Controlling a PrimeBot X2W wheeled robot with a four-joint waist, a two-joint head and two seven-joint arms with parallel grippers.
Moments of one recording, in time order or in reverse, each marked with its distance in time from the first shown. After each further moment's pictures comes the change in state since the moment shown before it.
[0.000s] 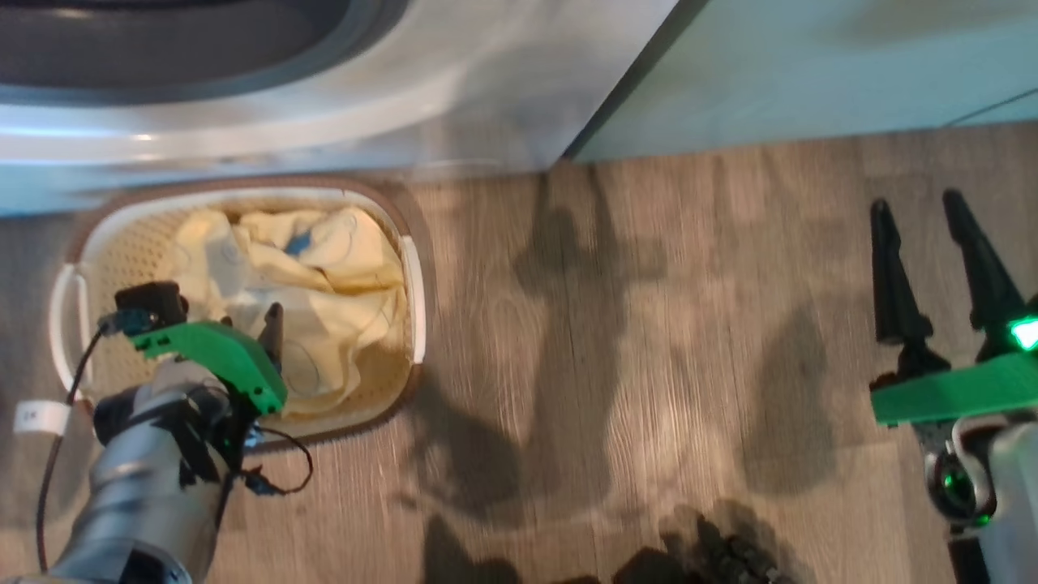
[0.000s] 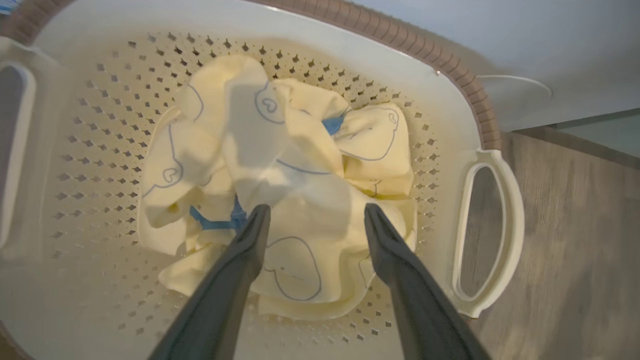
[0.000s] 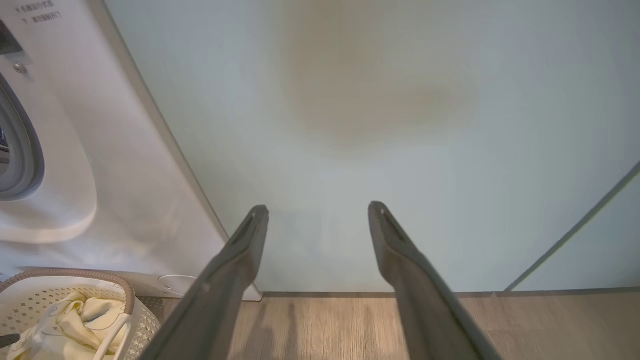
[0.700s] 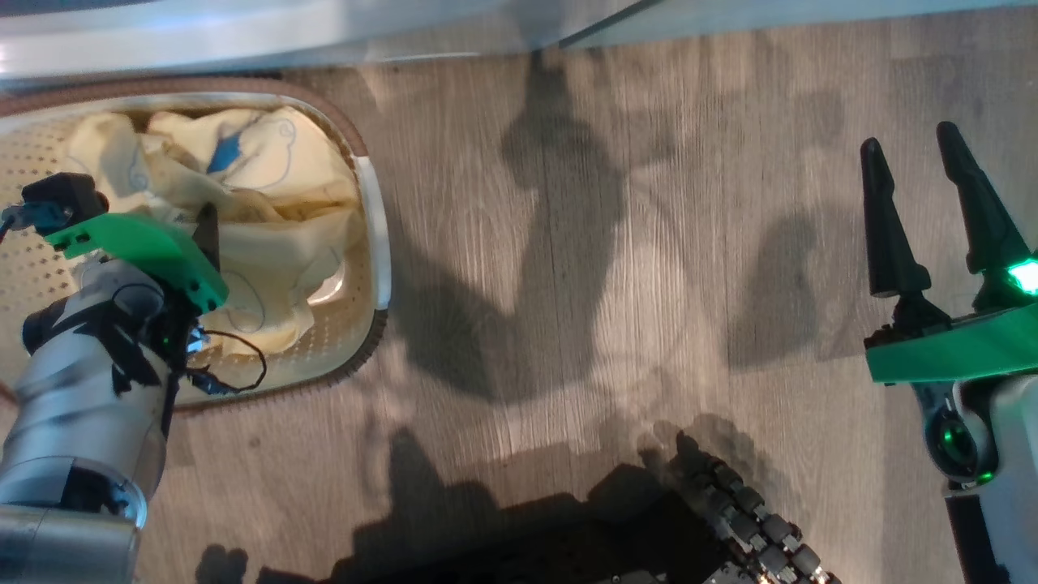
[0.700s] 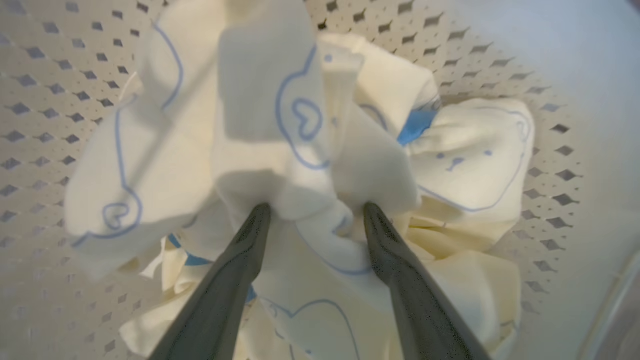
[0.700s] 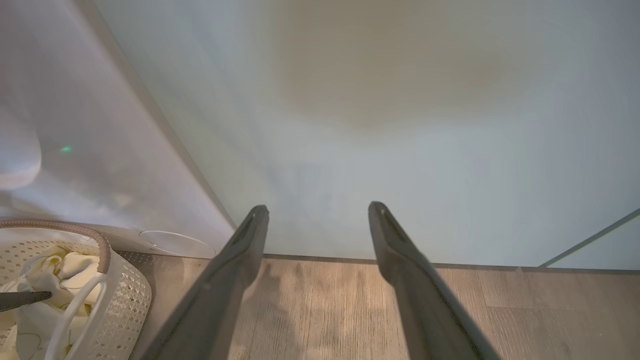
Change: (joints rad) left arm -0.199 0.078 0.021 0.036 -0.057 0.038 0.101; right arm -0.102 0.002 0.030 -0.018 0.002 0.000 -0.003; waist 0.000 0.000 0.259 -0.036
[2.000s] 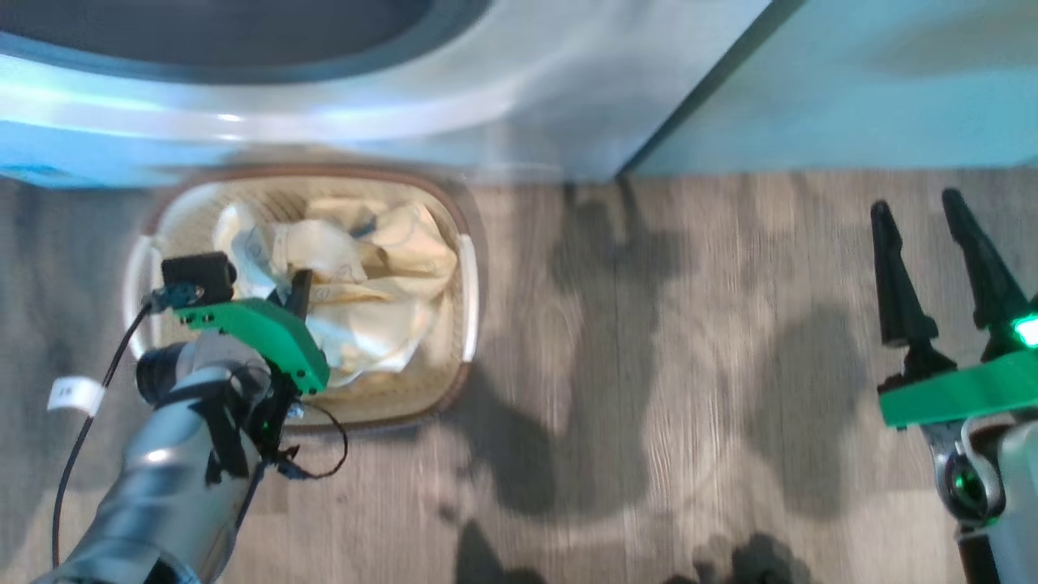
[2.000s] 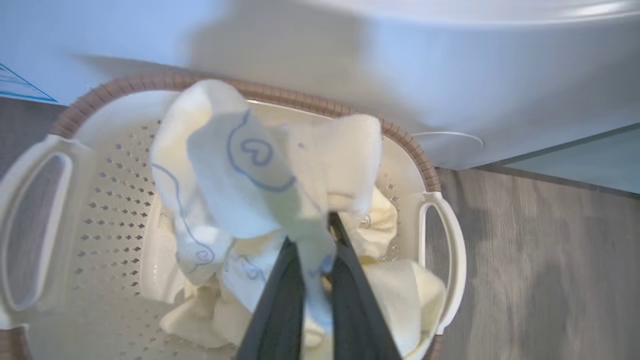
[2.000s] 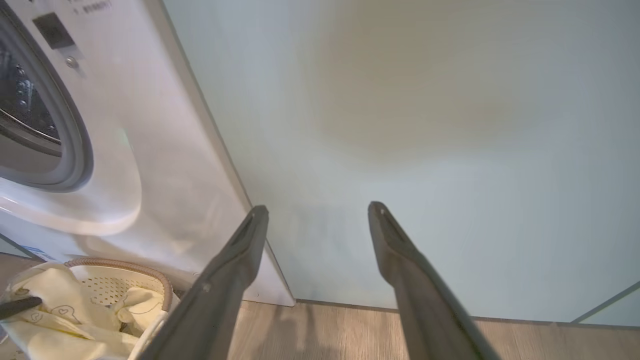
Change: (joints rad) left arm 0.201 -0.061 -0.297 -0.225 -0.120 -0.038 -0.158; right arm 0.071 -0.018 -0.035 0.055 0.000 0.000 0.000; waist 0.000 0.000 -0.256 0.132
